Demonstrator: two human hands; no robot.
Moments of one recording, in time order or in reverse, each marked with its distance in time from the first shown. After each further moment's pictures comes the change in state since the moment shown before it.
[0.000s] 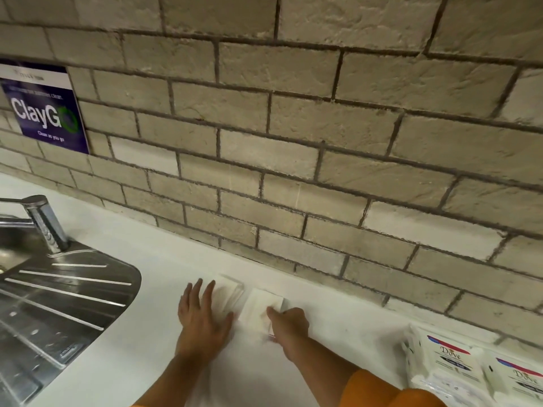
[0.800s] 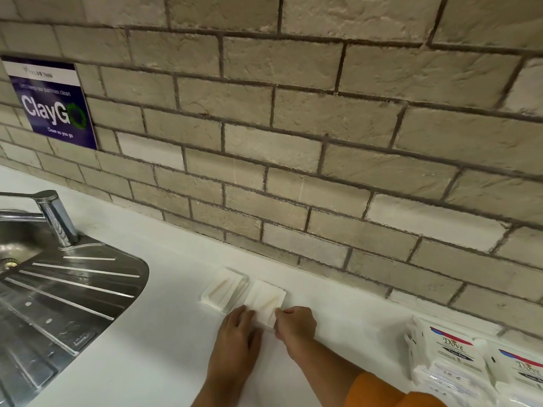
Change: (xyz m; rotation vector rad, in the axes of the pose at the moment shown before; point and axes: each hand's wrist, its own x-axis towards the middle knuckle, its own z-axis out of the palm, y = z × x) left_hand -0.055 0.050 0.025 -0.062 -0.097 0.073; right_hand -0.017 0.015 -0.004 -0.078 0.112 -0.079
